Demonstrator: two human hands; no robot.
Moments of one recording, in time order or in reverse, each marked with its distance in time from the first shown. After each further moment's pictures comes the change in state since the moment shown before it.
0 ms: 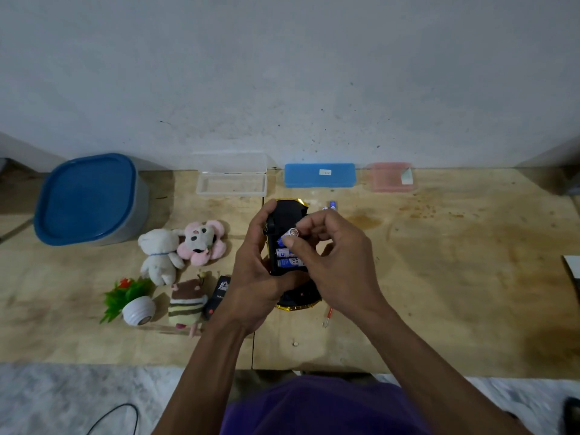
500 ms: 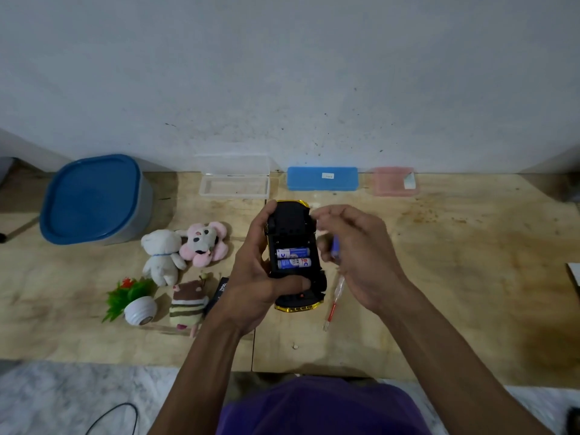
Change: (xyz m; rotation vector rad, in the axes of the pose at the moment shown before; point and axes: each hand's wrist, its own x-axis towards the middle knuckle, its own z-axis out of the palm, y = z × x) left_hand 0.000 0.006 -0.004 -0.010 -0.024 -0.027; right_hand 0.021 -0.010 -0.022 0.524 -0.098 0.410
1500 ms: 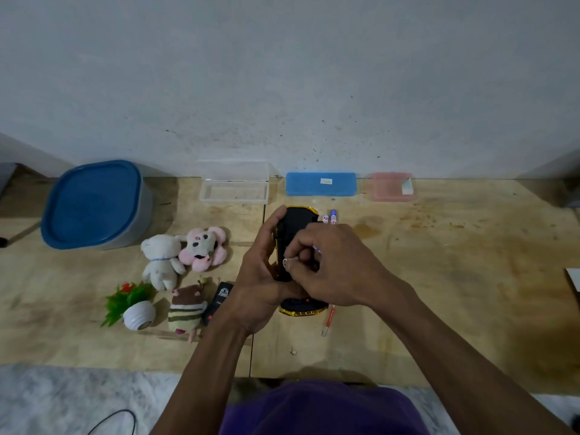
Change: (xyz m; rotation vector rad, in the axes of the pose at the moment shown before) left_hand 0.009 -0.006 0.008 -0.035 -0.097 -0.021; right_hand 0.007 0.001 -0.002 -1.011 -0.325 -0.456
